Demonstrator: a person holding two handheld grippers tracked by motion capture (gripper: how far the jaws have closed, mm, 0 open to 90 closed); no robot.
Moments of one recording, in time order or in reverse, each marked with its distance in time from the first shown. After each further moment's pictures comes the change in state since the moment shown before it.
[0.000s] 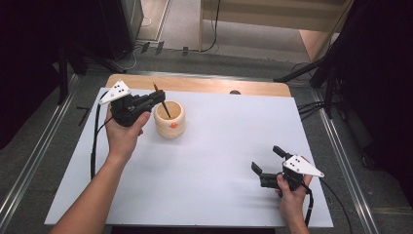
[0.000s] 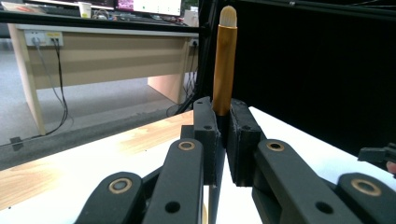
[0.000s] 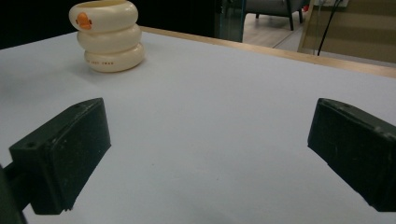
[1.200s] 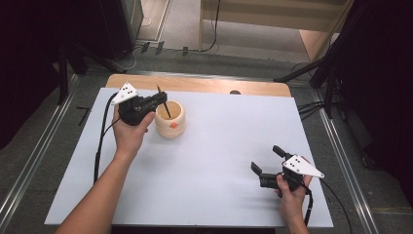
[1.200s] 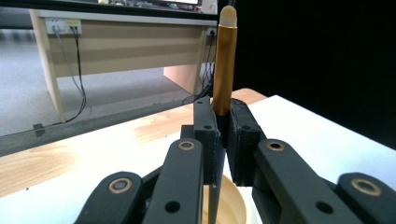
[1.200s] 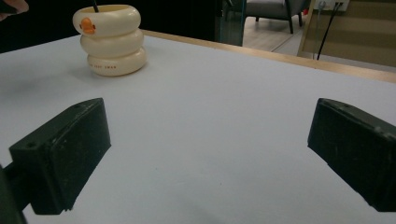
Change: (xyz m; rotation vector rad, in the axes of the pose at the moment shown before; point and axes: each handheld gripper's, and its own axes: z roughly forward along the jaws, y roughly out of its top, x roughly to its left) left arm 0.016 -0.025 0.022 0.039 0.071 -0.001; right arm 0.003 0.003 -0.001 -0.010 0.001 -0.004
